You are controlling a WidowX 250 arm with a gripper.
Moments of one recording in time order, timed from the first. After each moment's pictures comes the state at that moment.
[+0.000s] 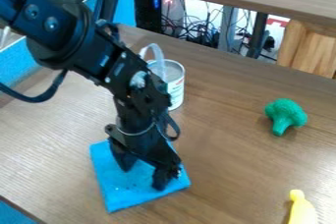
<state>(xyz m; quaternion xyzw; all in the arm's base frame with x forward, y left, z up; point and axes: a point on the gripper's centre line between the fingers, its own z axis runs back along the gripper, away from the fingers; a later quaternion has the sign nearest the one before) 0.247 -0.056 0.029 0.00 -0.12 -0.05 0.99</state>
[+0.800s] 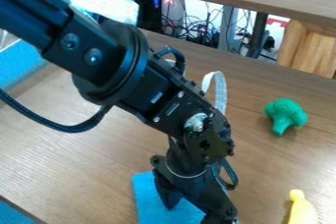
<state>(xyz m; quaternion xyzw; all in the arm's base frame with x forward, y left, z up) 0.225 -0.121 0.032 -0.02 -0.11 -0.11 0.99</state>
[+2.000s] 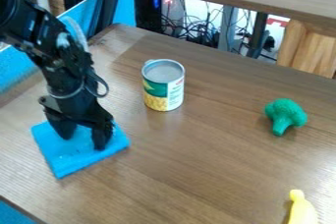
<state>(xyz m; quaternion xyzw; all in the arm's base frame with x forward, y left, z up) 0.256 0.087 0.034 0.04 -0.13 0.12 0.98</state>
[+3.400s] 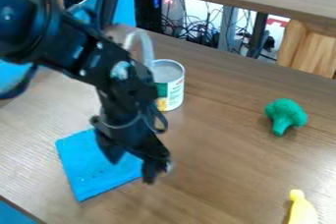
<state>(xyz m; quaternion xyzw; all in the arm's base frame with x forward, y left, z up) 0.239 -0.034 0.049 0.02 -0.14 -0.02 0.99</state>
